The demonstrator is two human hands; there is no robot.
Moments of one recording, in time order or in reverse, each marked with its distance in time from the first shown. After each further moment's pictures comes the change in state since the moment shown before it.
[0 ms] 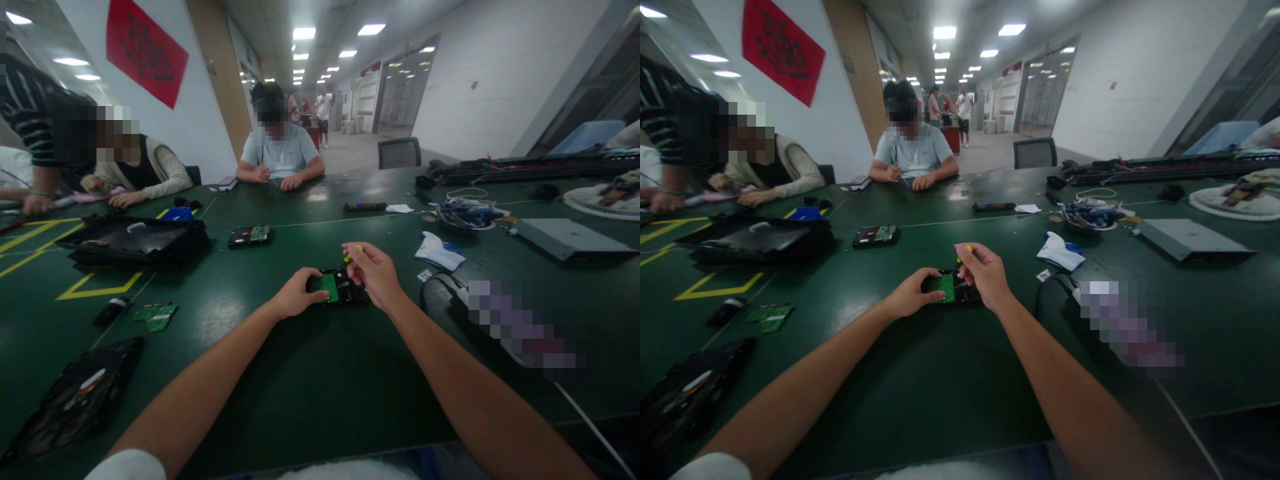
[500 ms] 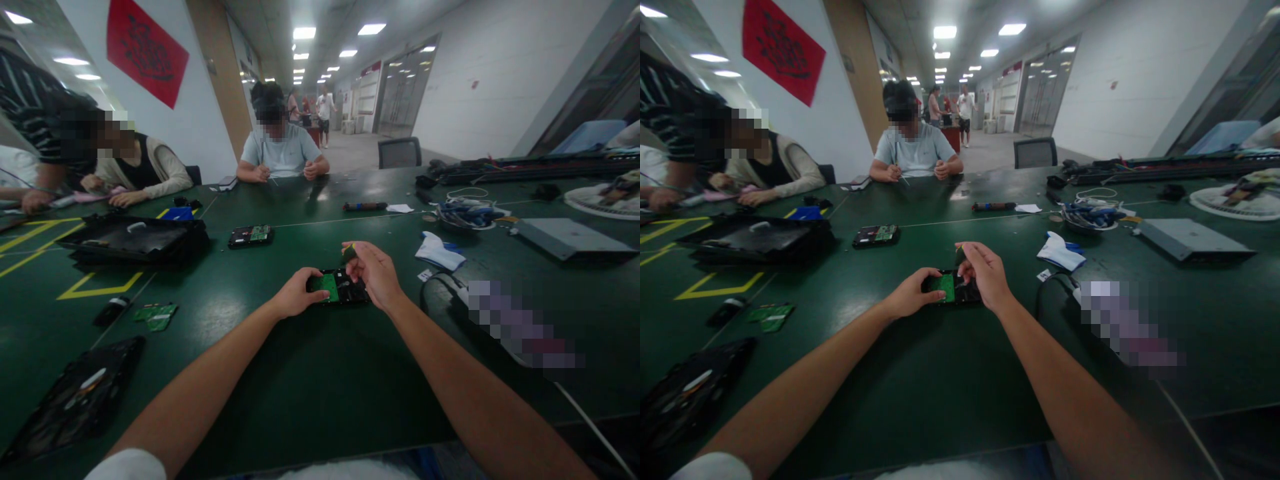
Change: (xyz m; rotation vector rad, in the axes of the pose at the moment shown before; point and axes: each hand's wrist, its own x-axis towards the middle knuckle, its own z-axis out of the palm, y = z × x) left_hand 0.000 0.001 -0.001 0.013 -0.001 -0.010; right_hand 0.001 0.001 -0.001 0.052 -0.007 -0.007
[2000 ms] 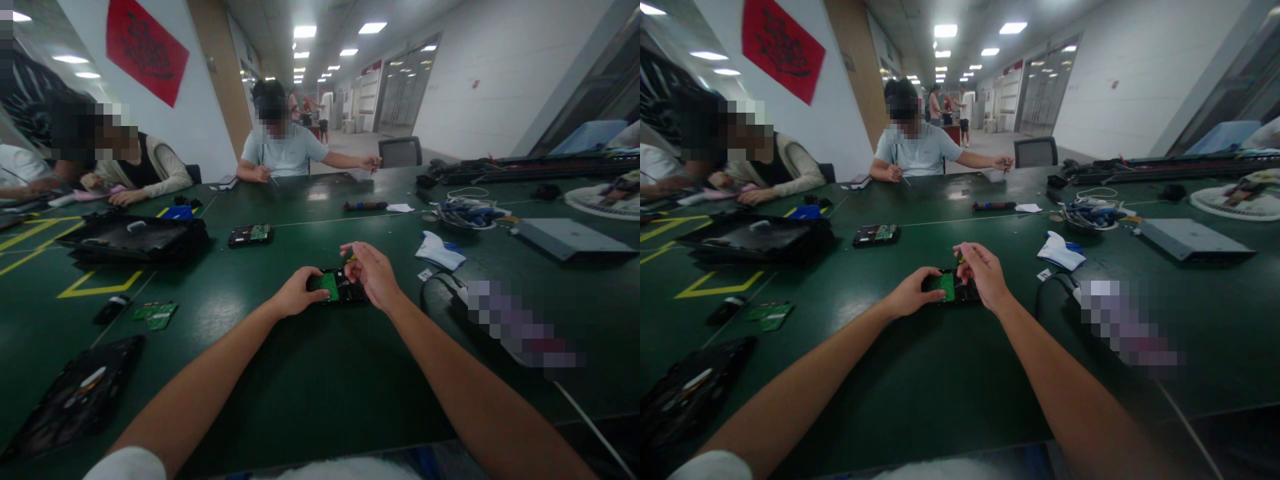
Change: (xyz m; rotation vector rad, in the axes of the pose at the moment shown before) left_hand 0.001 -0.001 0.002 0.009 0.005 0.008; right_hand -0.002 0.002 0.000 0.022 -0.058 0.024
